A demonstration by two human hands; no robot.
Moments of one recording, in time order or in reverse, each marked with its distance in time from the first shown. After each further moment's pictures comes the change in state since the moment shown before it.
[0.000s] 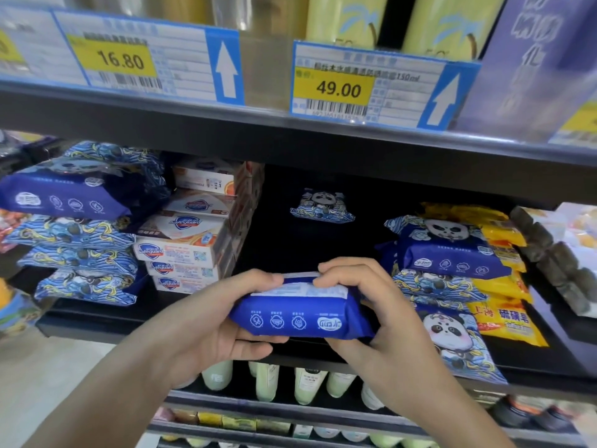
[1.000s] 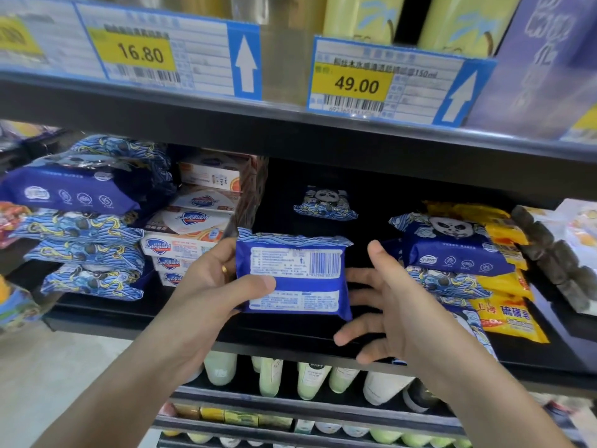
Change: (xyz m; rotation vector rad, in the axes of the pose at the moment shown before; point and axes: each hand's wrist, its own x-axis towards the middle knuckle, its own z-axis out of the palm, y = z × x) left_hand -0.002 -0.008 -0.018 0.137 0.137 0.434; right_hand 0.022 -0.017 -0.011 0.497 -0.010 0.954
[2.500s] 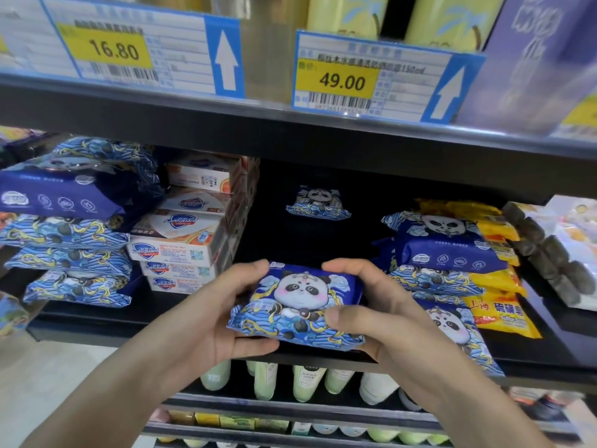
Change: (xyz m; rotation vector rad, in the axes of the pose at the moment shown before) left_hand 0.007 0.006 0.016 -0.157 -0.095 -0.317; right_hand -0.002 0.018 -0.001 0.069 -0.096 -0.291
